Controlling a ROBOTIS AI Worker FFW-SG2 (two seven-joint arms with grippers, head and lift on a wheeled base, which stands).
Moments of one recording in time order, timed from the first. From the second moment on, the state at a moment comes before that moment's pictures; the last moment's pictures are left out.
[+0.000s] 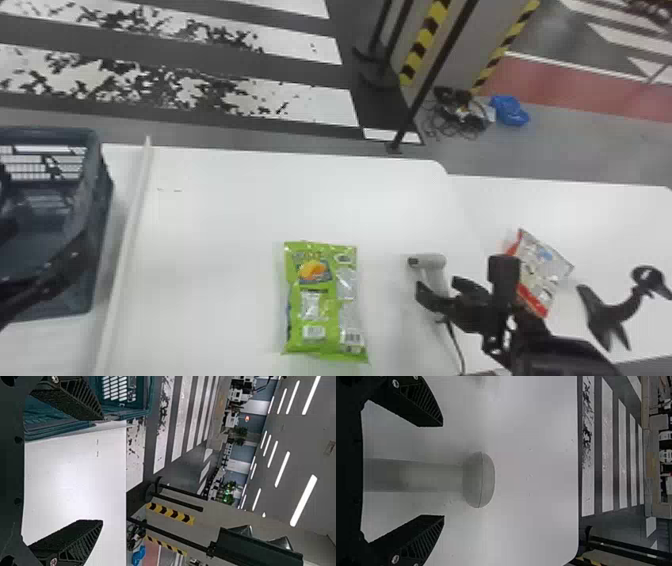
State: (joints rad) left arm 0.55 0.19 0.16 -2.13 0.36 0.34 -0.38; right arm 0.28 -0.30 -0.36 -1.43 -0.10 0.37 0.49
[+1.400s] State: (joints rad) left arm 0.53 0.21 0.16 -2.11 0.38 0.34 -0.38; right arm 0.46 -0.18 -0.39 -1.76 -0.18 0.62 0.27
